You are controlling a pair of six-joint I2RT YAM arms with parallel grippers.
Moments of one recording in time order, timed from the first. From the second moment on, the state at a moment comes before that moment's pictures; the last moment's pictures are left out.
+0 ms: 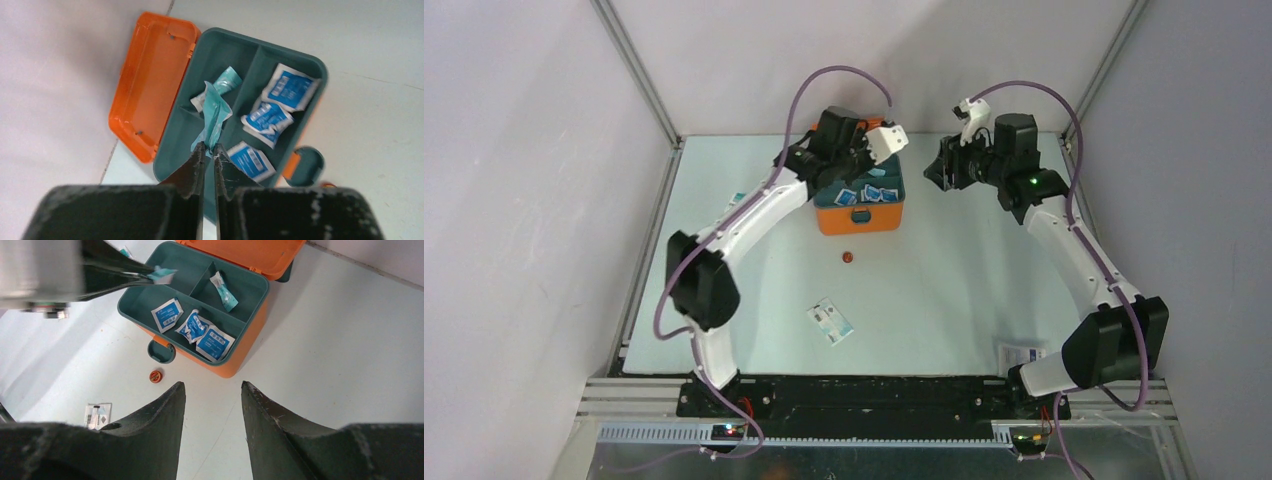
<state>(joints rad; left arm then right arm) -0.61 1.82 1.76 -0.53 0.07 0.63 0.25 1.44 1.39 -0.36 -0.45 -0.01</state>
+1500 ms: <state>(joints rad) -0.60 1.62 1.13 -0.42 0.09 0.08 0.19 1.40 1.33 -0.31 -0.50 0.03</state>
